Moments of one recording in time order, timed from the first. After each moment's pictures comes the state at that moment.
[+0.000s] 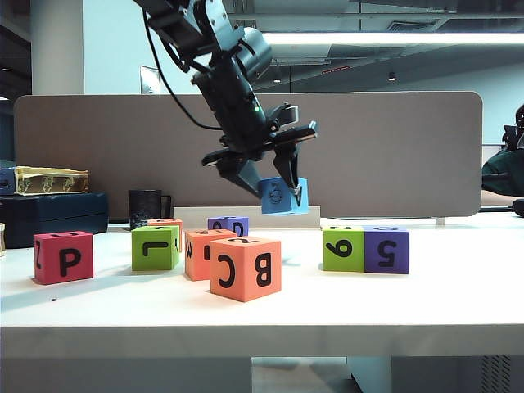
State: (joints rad) left arm -0.56 2.19 1.95 -0.62 0.11 -0.13; right arm 0.00 0.01 0.61 -0.62 -0.73 0.18
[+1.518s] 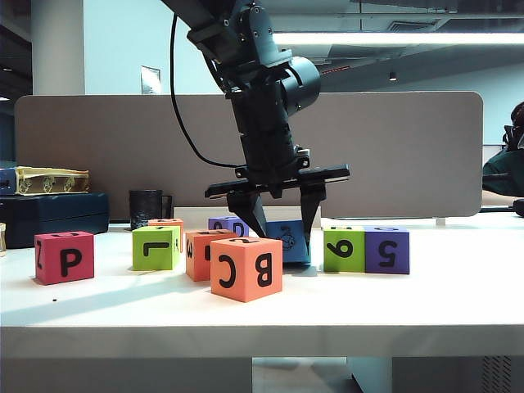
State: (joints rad) left arm -0.69 2.24 1.89 -0.74 -0.08 -0.48; right arm 0.00 0.01 0.61 -0.62 -0.73 0.18
